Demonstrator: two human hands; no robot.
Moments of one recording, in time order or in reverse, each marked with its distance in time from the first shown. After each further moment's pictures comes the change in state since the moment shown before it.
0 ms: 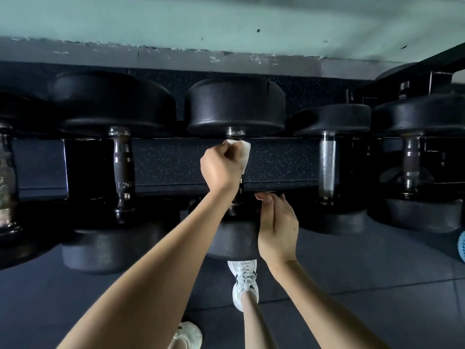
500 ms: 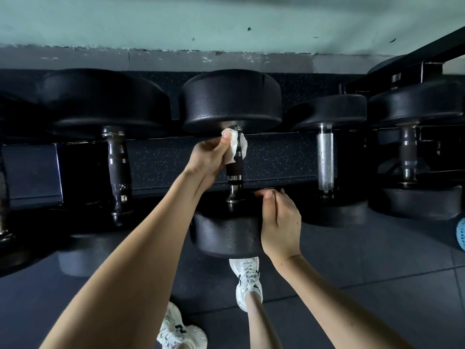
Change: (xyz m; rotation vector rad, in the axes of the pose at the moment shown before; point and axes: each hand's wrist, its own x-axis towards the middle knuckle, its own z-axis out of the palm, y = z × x) left_hand 0.034 -0.027 -0.012 -0.663 -0.612 -0.140; right_hand -0.001 0.003 0.000 0.014 0.029 -0.048
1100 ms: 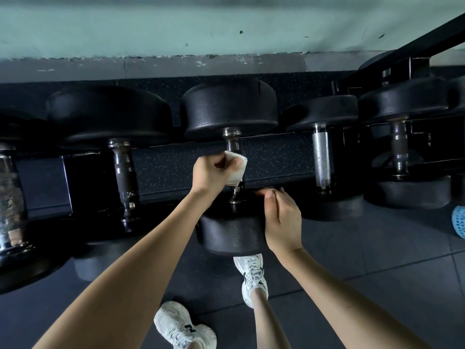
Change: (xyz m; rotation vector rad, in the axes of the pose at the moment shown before) left_hand -0.022 -0.010 -0.001 0.664 0.225 0.202; right_hand 0.002 -0.002 -0.001 0.011 -0.015 0.016
